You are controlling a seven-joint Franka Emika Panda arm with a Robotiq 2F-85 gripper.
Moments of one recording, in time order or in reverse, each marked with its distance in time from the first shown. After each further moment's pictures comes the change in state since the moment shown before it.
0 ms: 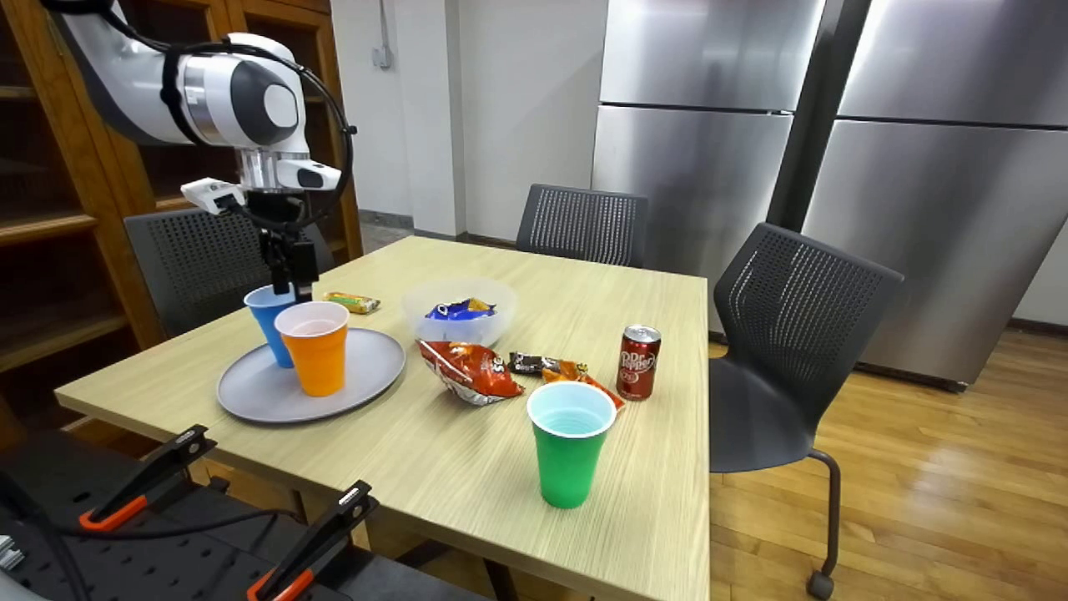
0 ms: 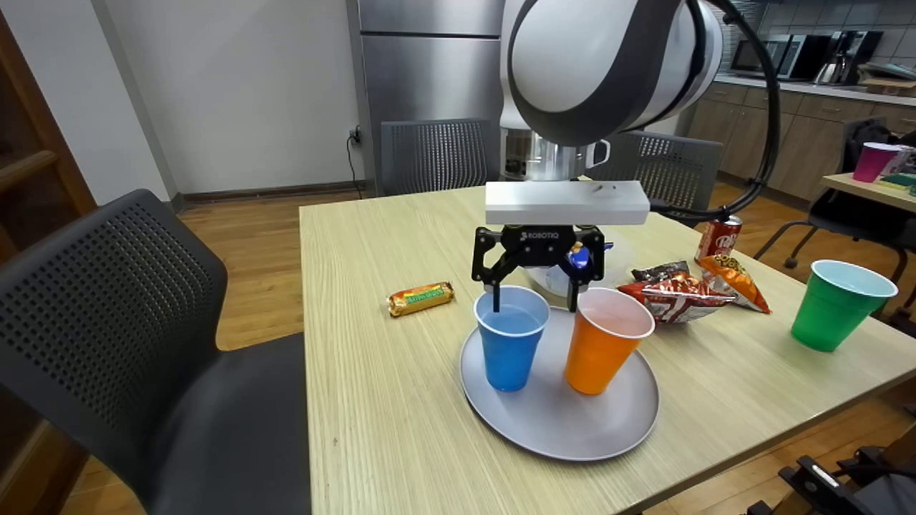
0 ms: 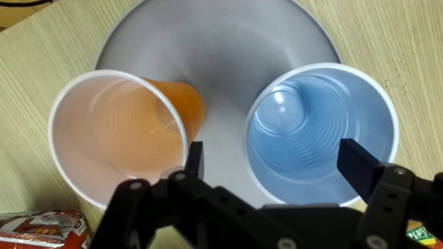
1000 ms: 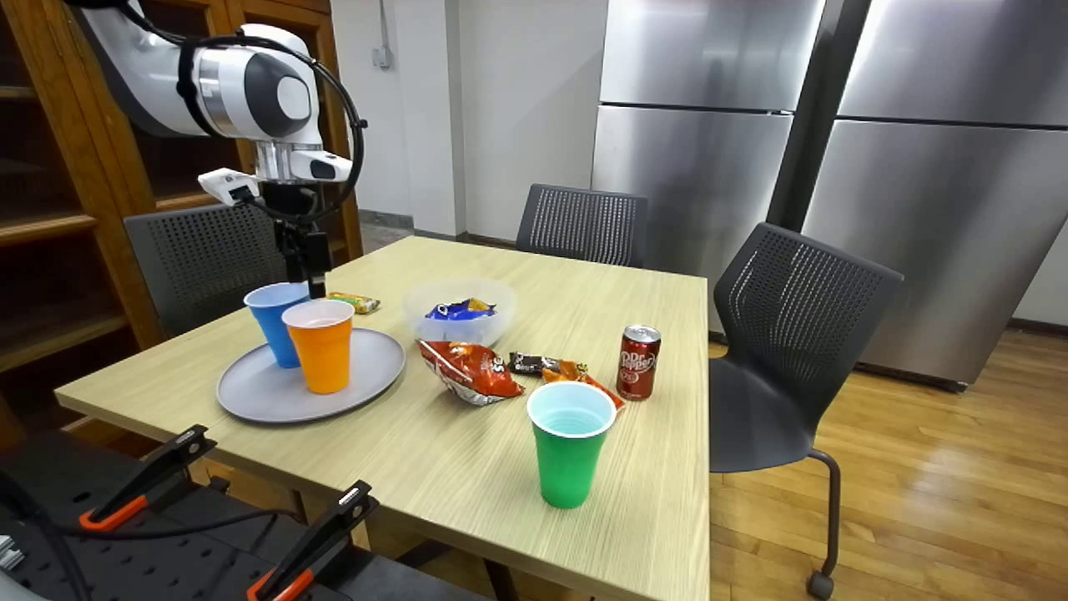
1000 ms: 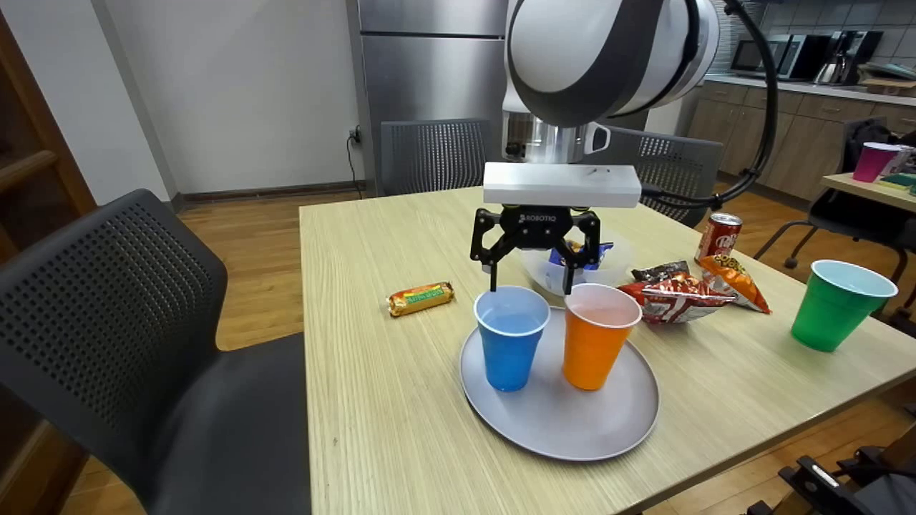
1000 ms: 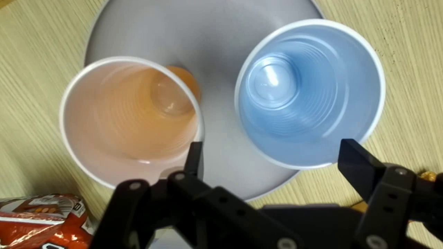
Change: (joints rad) arm -0.023 -0.001 -0.004 0.032 0.007 0.000 0.000
